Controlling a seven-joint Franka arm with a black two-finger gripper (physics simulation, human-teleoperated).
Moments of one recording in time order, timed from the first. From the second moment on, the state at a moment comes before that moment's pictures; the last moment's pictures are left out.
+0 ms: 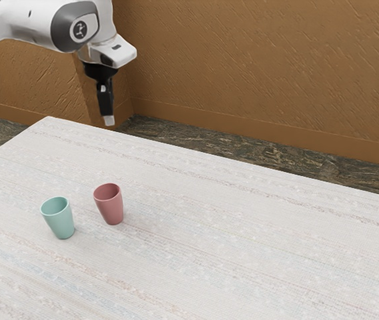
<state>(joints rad) -0.07 0.13 0.06 -1.53 0.11 1.71 0.88</state>
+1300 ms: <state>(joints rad) 0.11 0.45 0.05 -1.77 0.03 2.15 0.97</state>
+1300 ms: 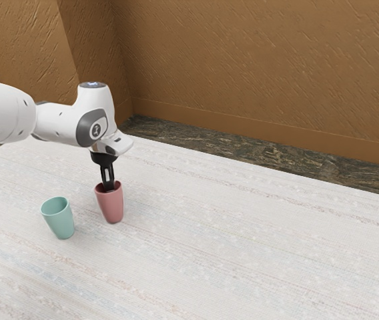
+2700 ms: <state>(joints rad) 0.31 0.01 0.06 -2.03 0.09 2.00 0.86</state>
